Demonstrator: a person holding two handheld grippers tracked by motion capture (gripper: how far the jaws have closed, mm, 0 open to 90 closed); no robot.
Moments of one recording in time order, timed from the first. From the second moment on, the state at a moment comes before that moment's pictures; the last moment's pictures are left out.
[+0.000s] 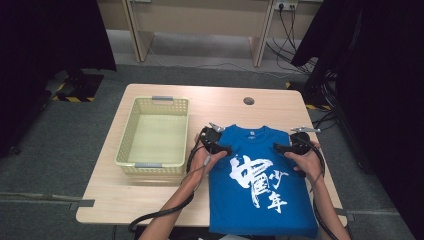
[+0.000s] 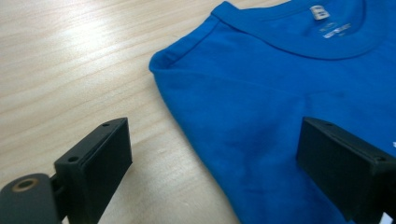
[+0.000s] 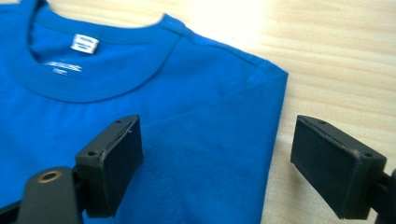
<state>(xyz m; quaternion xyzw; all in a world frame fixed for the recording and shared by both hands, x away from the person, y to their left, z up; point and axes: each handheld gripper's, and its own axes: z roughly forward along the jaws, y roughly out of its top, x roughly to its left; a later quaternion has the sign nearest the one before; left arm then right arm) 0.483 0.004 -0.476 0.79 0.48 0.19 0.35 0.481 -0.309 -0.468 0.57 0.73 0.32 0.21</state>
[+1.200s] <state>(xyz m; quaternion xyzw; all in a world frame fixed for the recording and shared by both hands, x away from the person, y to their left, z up) 0.476 0.001 -0.441 0.79 0.42 0.19 0.40 0.484 -0.309 -0.434 0.53 0.72 0.39 0.23</state>
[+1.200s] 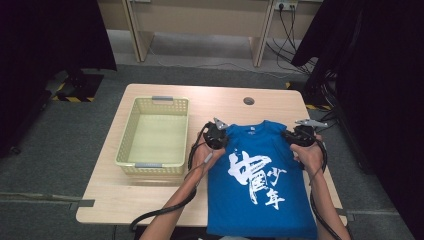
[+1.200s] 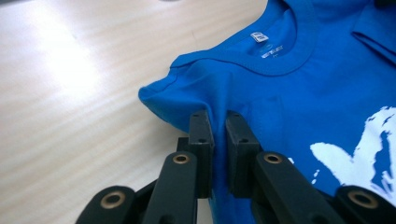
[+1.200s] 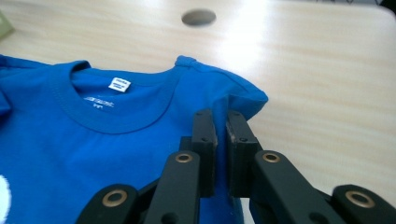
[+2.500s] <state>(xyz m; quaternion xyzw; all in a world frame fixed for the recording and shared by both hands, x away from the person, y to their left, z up) 0.357 0.035 -0.430 0.80 0.32 0.20 0.47 0.359 -0.304 -0.421 0.41 0.75 0.46 0.25</state>
